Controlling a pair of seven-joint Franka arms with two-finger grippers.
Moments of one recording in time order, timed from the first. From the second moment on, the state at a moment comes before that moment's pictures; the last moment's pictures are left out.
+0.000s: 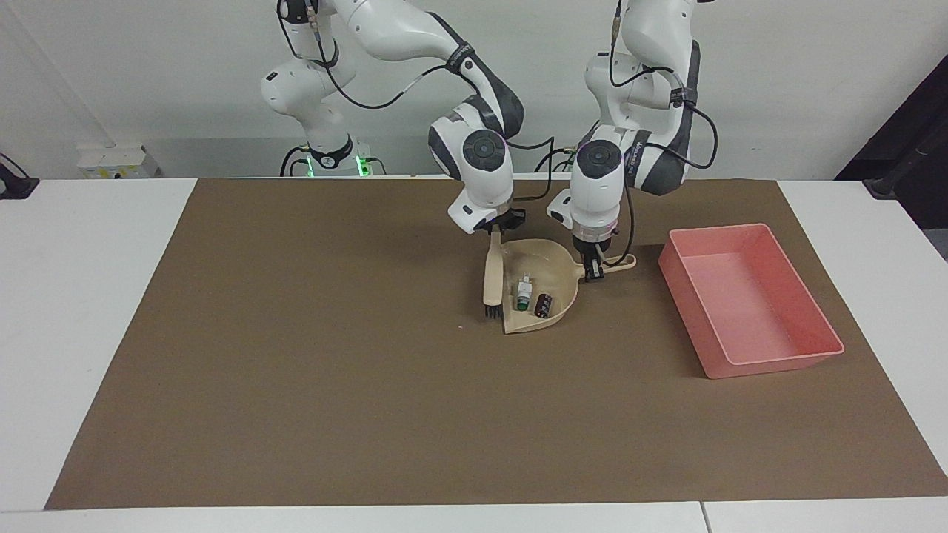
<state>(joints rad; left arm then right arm) -0.50 0.07 0.02 -2.20 0.18 2.21 1.06 0.77 0.25 -0.08 -1.89 0.35 1.95 0.63</state>
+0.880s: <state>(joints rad) -0.38 0.06 0.03 -2.20 -0.03 2.25 1.35 0.33 0.00 -0.09 -2.02 0.05 1.60 0.22</state>
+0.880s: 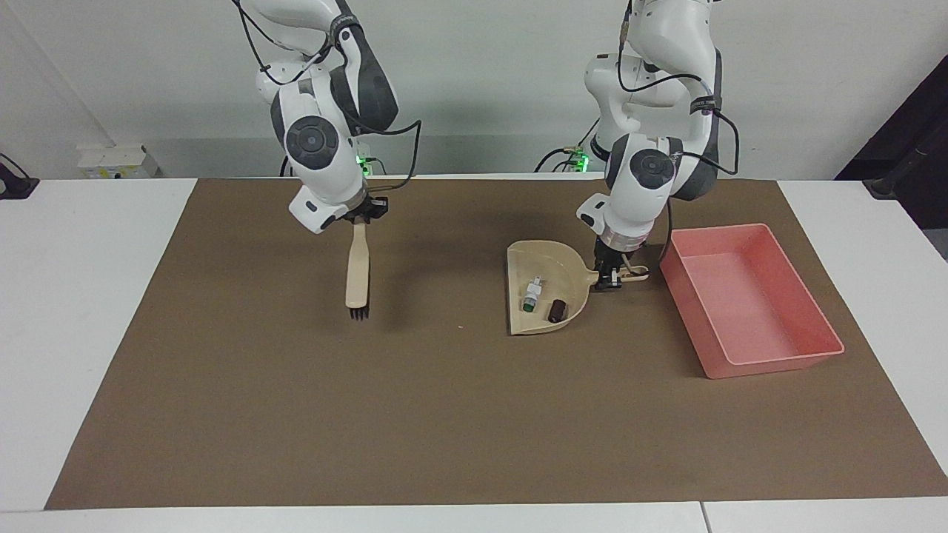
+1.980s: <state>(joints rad) 0.02 -0.01 0.04 -2.00 -0.34 1.94 1.80 -0.02 -0.06 -0.09 -2.30 -0.04 1.86 -0.08</state>
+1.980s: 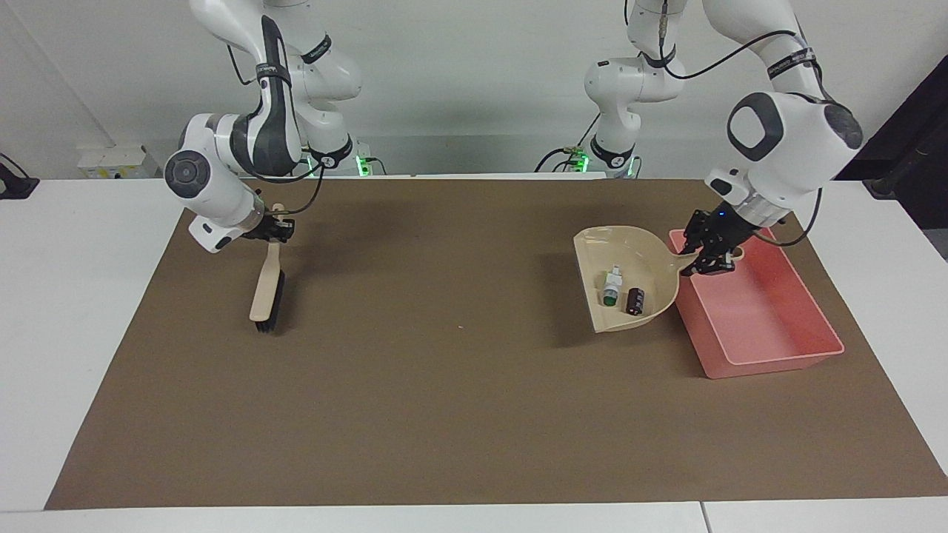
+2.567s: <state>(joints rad) 0.33 0.02 0.04 -1.84 -0.43 1.77 1.99 -0.03 -0.07 -0.09 -2.33 -0.04 1.89 -0.09</state>
